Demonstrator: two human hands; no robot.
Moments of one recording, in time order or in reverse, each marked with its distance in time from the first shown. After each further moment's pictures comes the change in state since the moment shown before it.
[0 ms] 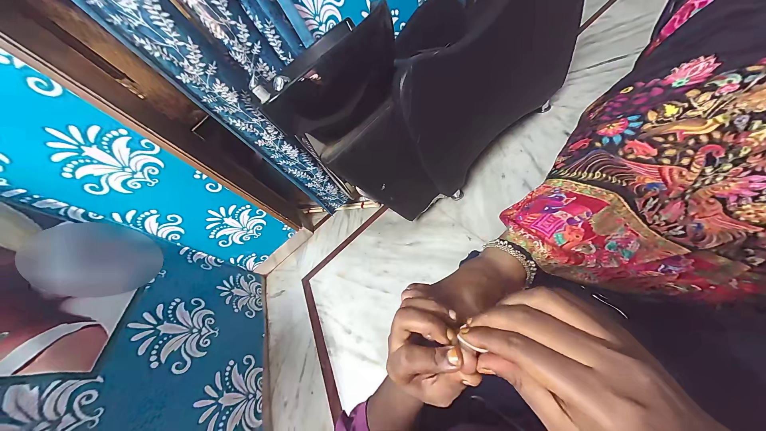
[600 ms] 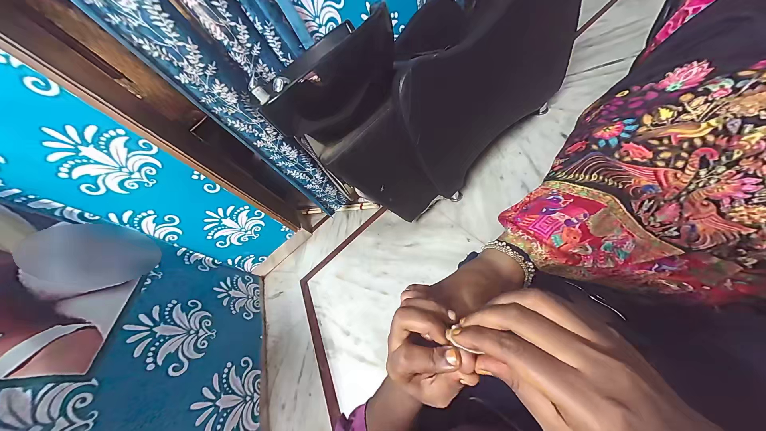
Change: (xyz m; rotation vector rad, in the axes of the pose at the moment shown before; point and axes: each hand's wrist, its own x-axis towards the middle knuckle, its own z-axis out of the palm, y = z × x) left_hand -0.001 -0.001 0.002 -0.019 0.014 -0.002; right_hand 0.001 -0.001 0.000 -0.014 -0.027 -0.011
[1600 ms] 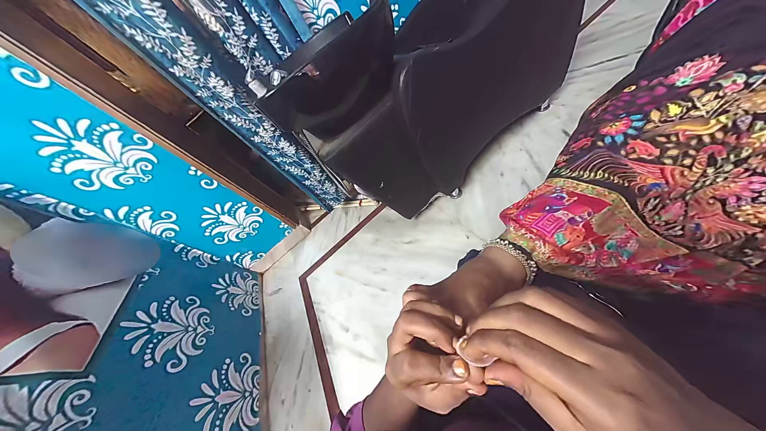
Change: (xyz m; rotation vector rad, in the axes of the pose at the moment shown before) left_hand 0.001 0.001 -0.005 -0.012 -0.055 0.017; right_hand 0.002 0.009 -0.004 0.066 -0.059 -0.050
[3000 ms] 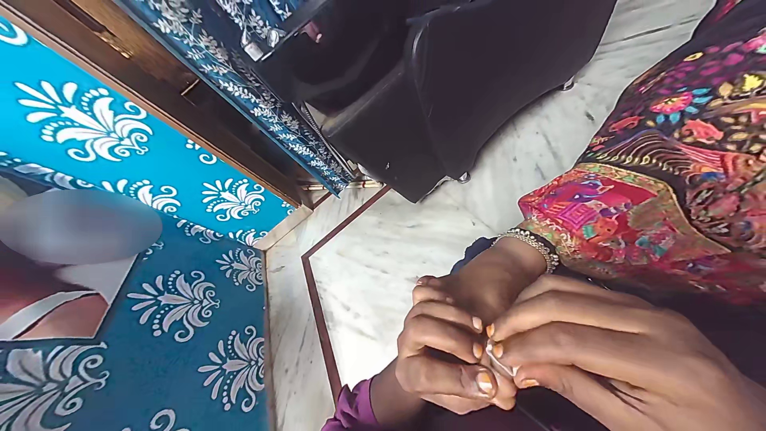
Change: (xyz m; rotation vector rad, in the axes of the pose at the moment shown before) left_hand -0.005 -0.004 -0.002 0.022 -0.022 0.067; right_hand 0.003 0.028 0.002 0.405 -0.022 -0.037
